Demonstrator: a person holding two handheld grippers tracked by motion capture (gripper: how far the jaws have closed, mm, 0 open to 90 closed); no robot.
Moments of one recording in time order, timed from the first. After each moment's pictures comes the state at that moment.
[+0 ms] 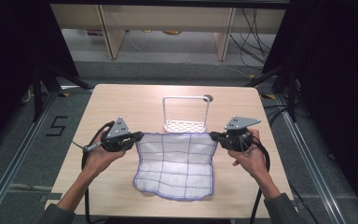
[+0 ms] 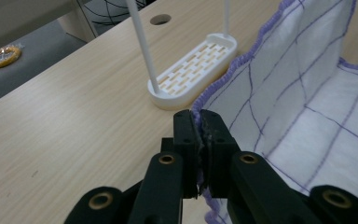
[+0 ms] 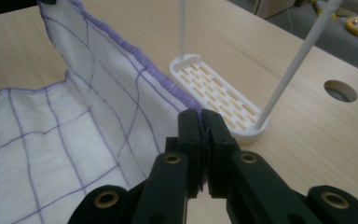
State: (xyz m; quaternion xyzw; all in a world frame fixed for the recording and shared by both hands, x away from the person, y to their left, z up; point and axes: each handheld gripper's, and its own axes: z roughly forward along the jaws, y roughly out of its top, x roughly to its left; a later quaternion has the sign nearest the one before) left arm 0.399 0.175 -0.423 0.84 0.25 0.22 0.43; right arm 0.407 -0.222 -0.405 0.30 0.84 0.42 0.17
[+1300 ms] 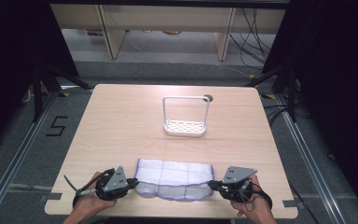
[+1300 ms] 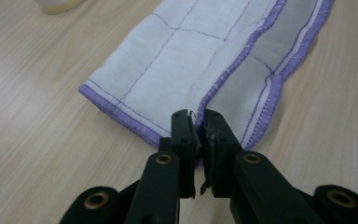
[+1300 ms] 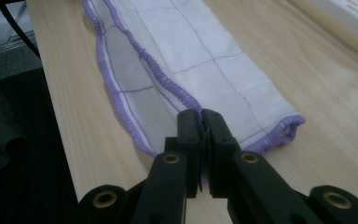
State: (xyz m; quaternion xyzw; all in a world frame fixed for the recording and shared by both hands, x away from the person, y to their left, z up) left arm 0.310 0.185 -0.500 0.89 0.18 0.17 0.37; right arm 0.305 -0.224 -0.472 0.23 0.89 0.39 0.11
